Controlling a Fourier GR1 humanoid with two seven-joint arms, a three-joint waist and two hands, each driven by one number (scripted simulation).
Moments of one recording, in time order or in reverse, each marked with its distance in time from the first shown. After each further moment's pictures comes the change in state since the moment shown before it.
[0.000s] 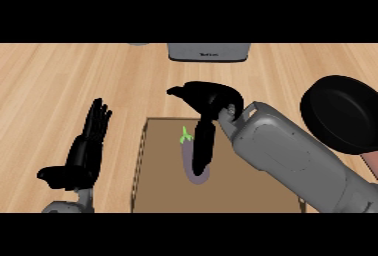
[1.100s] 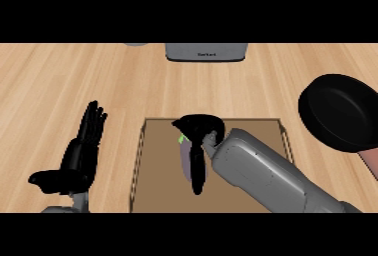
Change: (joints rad) left arm 0.034 -0.013 0.031 -0.036 -0.019 -0.030 0.019; right arm 0.141 0.126 0.089 0.147 0.126 0.078 0.006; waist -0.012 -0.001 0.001
